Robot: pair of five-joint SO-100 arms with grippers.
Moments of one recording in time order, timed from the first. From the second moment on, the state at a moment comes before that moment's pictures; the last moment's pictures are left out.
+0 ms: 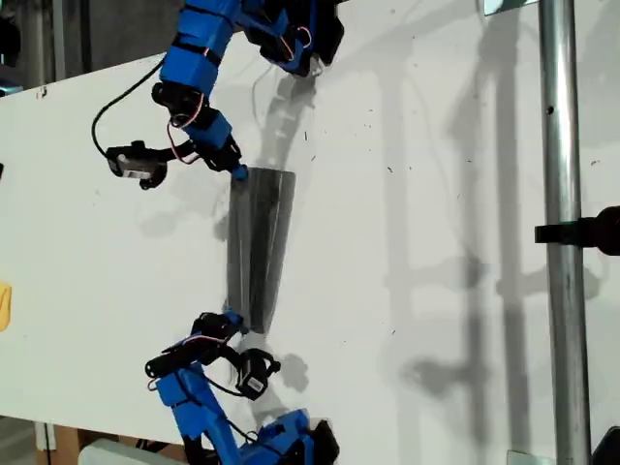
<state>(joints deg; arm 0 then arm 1) -35.2 86.5 84.4 87.8 -43.4 21.4 109.8 100.6 81.8 36.7</state>
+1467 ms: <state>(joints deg) -37.4 76.7 85.2 91.5 -50.8 24.9 116.4 121.9 79.2 49.7</state>
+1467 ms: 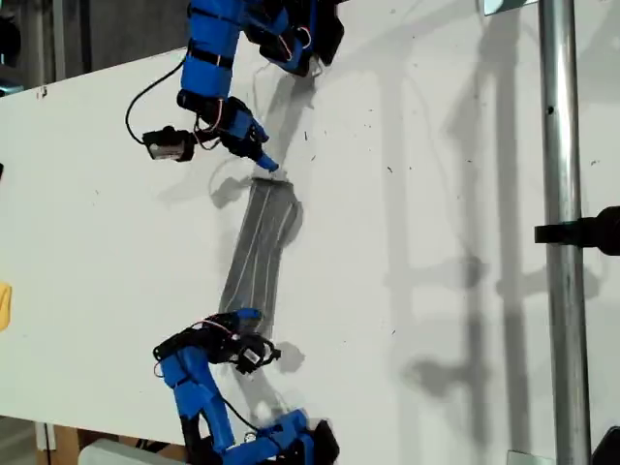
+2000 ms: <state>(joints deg) -19.3 146.3 124.3 90.5 -70.9 12.6 163.8 138.5 93.6 79.0</state>
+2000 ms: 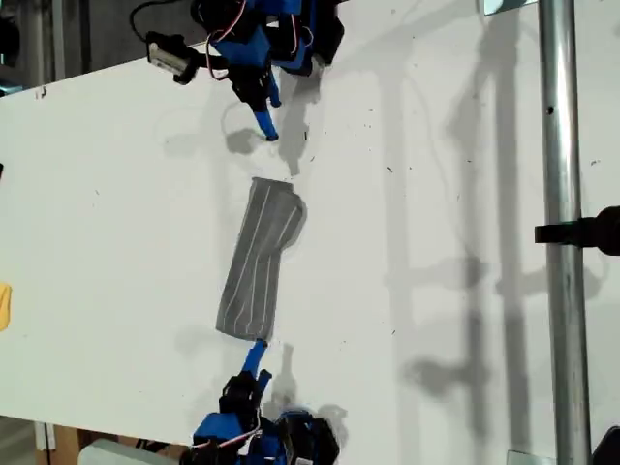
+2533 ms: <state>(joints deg) -5.0 198.8 163.7 77.6 -80.6 6.7 172.6 145.5 93.5 90.2</state>
